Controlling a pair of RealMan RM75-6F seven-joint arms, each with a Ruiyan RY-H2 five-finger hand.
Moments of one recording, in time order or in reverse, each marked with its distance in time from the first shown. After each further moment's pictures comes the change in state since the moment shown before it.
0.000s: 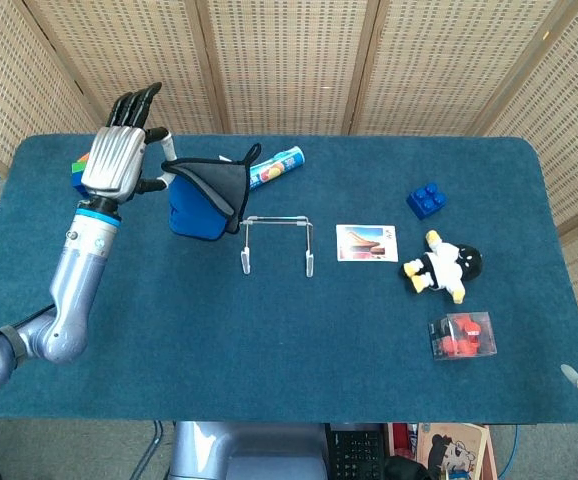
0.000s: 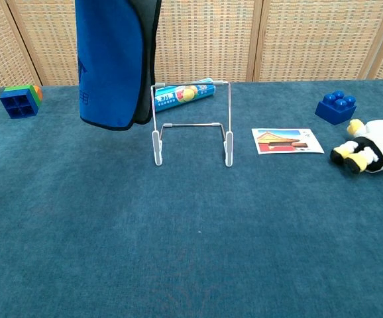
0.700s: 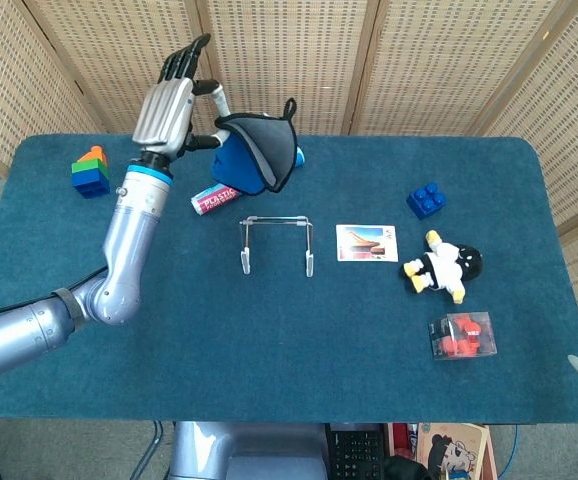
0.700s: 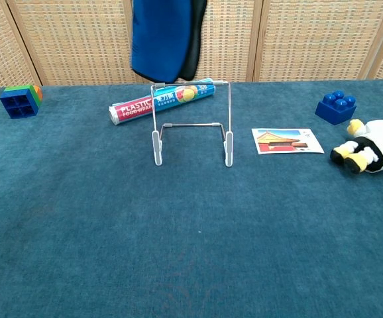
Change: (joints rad) left arm -0.249 -0.102 -0.114 0.139 -0.222 -0.066 -0.025; right arm 0.033 -0.004 0.036 0.017 0.095 -0.081 -0.003
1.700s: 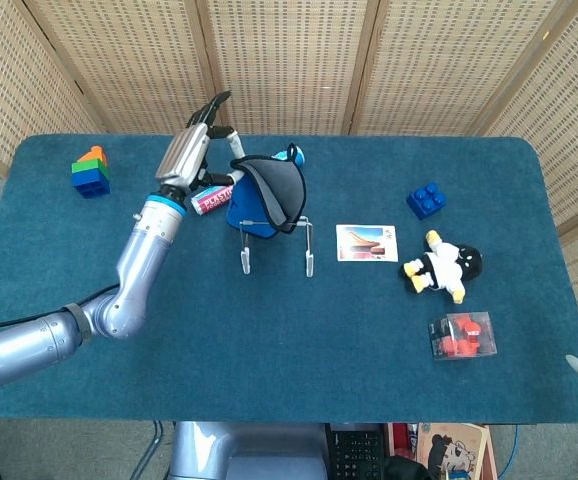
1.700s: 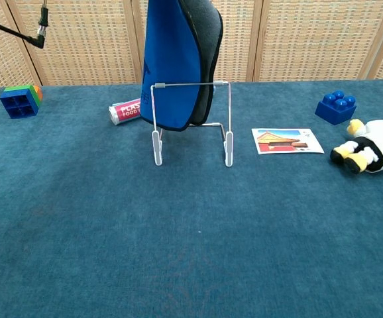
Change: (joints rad) left arm 0.051 -0.061 0.080 0.003 0.019 -0.083 -0.255; right arm 0.005 -0.004 -0.001 0.004 0.001 -0.013 -0.005
